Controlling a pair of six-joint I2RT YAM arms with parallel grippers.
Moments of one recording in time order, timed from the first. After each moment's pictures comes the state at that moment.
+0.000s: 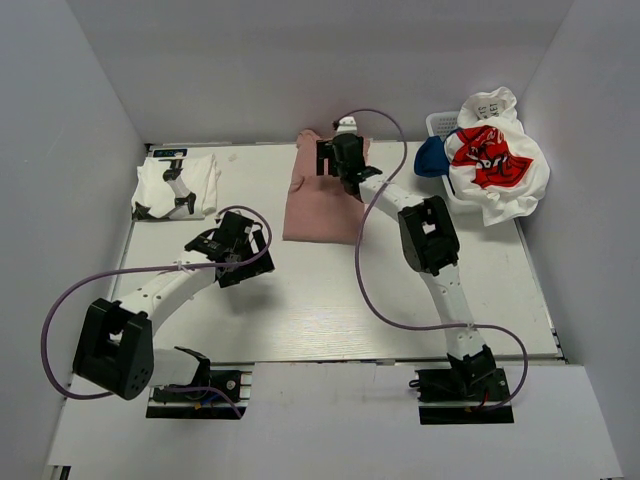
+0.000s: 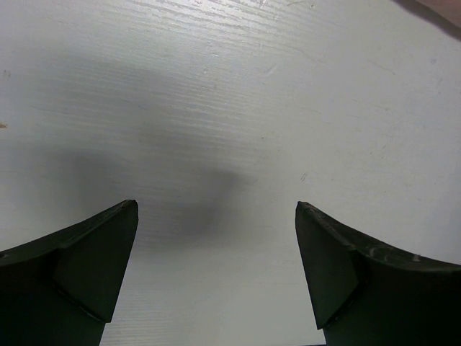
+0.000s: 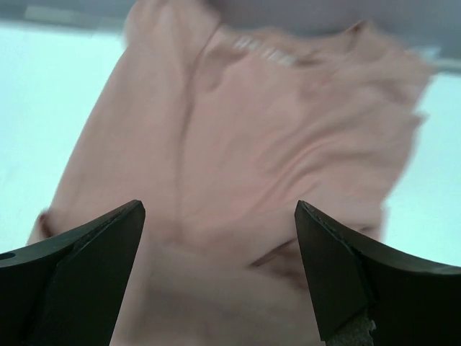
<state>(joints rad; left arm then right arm) -0.41 1.30 0.80 -0.56 -0.12 -0.68 0.55 2.48 2.02 0.03 0.23 0.18</state>
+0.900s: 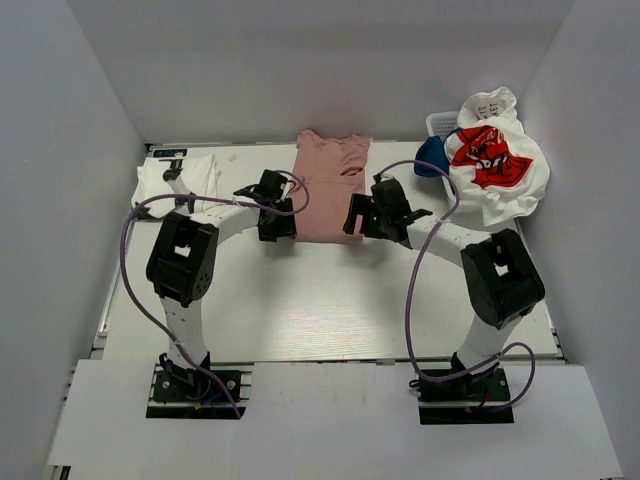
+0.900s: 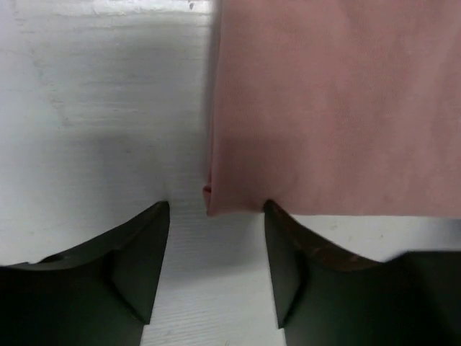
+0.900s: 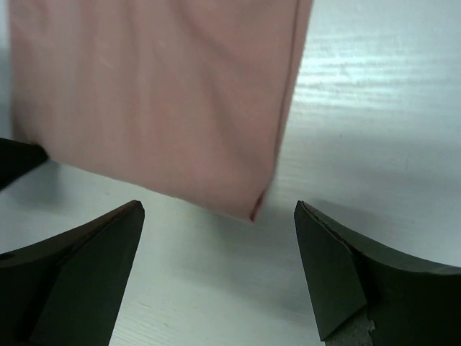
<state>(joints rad) -0.41 1.96 1.33 -0.45 -0.02 -0.48 0.52 1.74 1.07 -0.07 0.00 0.51</state>
